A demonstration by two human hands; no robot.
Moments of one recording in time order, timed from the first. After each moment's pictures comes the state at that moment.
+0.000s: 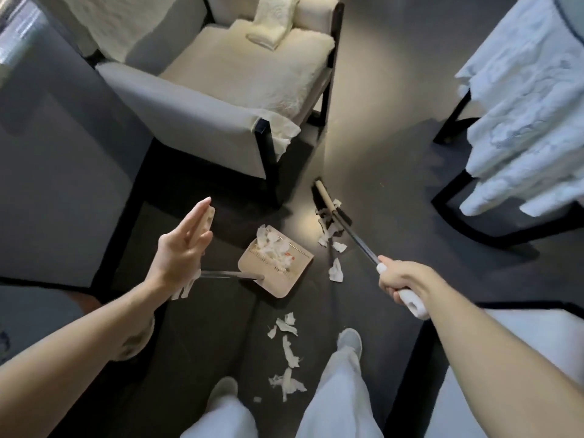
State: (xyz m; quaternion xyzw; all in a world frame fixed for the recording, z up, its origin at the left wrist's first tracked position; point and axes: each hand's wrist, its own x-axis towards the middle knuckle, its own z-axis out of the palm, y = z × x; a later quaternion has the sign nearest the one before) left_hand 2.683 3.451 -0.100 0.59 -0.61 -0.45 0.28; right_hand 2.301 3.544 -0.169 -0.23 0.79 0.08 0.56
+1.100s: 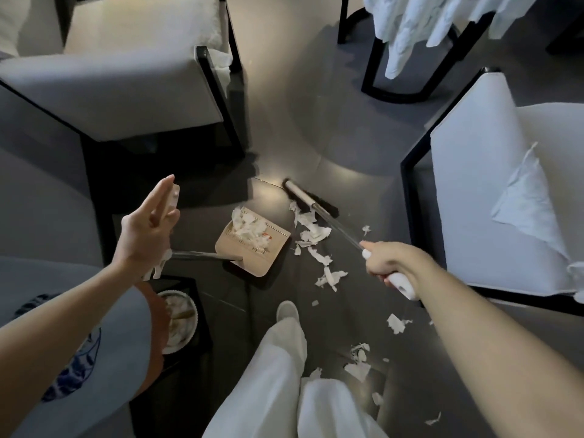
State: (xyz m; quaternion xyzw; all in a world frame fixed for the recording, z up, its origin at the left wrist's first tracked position) left_hand 2.912 3.523 -0.091 0.47 -0.76 -0.42 0.17; right_hand 2.622 3.798 -0.129 -0.17 0.81 0.05 0.56
